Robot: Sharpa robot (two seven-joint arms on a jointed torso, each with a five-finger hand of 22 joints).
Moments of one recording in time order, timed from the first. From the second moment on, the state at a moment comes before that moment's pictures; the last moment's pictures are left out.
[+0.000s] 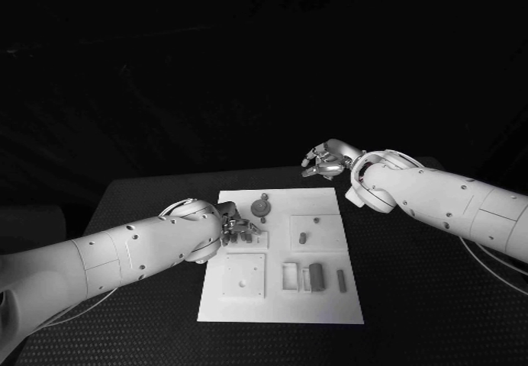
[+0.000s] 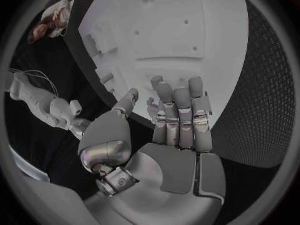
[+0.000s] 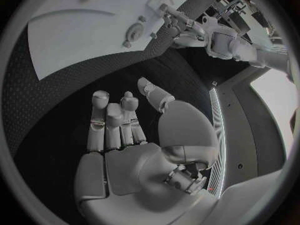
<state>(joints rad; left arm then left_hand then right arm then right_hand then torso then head) 1.20 -0.48 -0.16 1.18 -1.09 -0.12 -0.49 0.64 -0.13 0.48 -0.21 0.05 1.12 0.04 0.22 0.79 1.31 -0.06 0.81 0.69 1.08 -0.11 1.23 0.51 0.01 1.17 -0.20 0.34 1.31 1.26 -0.63 -0.03 1.09 -1.05 -0.26 0.00 1.01 -0.08 0.61 -0.28 0.09 0.85 0.09 0.34 0.63 1.04 -0.01 1.12 1.01 1.07 -0.11 1.51 0.85 0.25 1.03 0.01 1.01 1.31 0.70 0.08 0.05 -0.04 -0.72</state>
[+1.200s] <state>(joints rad) 1.26 -0.43 -0.12 0.87 -1.02 -0.09 -0.45 0.78 -0.11 0.51 -0.28 0.06 0.91 0.16 0.18 0.79 1.05 0.07 0.48 0.44 0.82 0.06 0.96 0.35 0.01 0.92 -0.04 0.07 1.19 1.26 -0.64 -0.03 1.08 -1.04 -0.26 0.00 1.01 -0.09 0.61 -0.28 0.09 0.85 0.09 0.32 0.63 1.04 -0.01 1.12 1.01 1.07 -0.11 1.51 0.85 0.25 1.03 0.01 1.01 1.31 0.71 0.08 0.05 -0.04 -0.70</state>
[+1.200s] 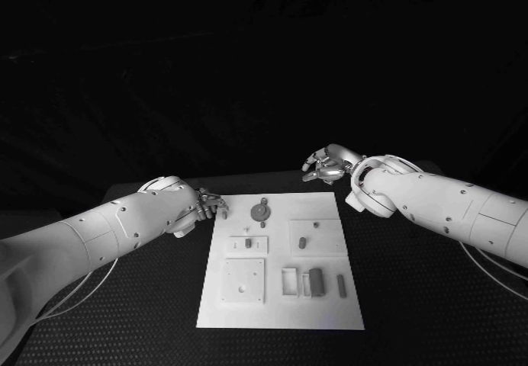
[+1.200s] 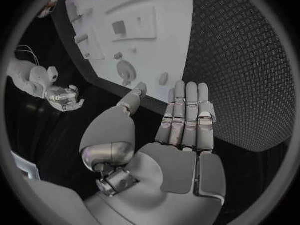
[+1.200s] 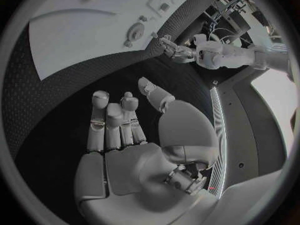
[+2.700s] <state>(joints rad) 1.23 -0.31 -0.13 0.68 -1.03 -0.04 -0.40 0.77 -0.05 0.50 -0.24 0.06 0.97 0.13 0.21 0.75 1.09 0.06 0.46 0.40 0.85 0.05 0.95 0.36 0.01 0.94 -0.04 0.07 1.17 1.26 -0.64 -0.03 1.10 -1.04 -0.26 0.00 1.01 -0.09 0.61 -0.28 0.09 0.85 0.09 0.32 0.63 1.04 -0.01 1.12 1.01 1.07 -0.10 1.51 0.85 0.25 1.03 0.01 1.00 1.31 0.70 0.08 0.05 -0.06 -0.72</state>
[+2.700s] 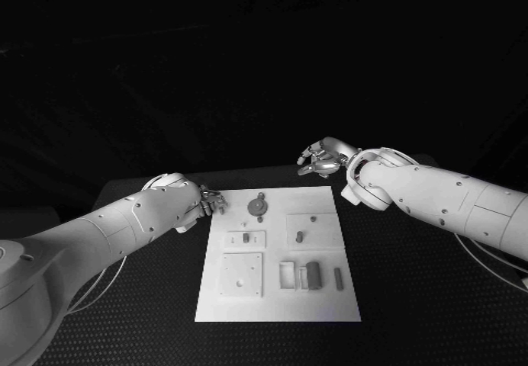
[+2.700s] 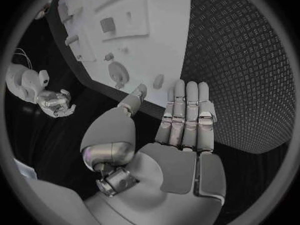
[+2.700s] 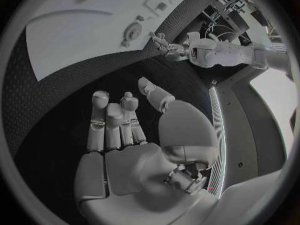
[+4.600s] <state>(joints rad) 1.21 -0.28 -0.13 0.61 -0.96 -0.02 -0.35 0.85 0.06 0.51 -0.28 0.06 0.99 0.13 0.19 0.71 1.11 0.06 0.42 0.37 0.85 0.05 0.93 0.37 0.02 0.94 -0.04 0.07 1.15 1.26 -0.63 -0.03 1.10 -1.04 -0.26 0.00 1.01 -0.09 0.61 -0.28 0.09 0.85 0.09 0.32 0.63 1.04 -0.01 1.12 1.01 1.07 -0.10 1.51 0.85 0.25 1.03 0.01 1.01 1.31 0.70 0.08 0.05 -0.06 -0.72</state>
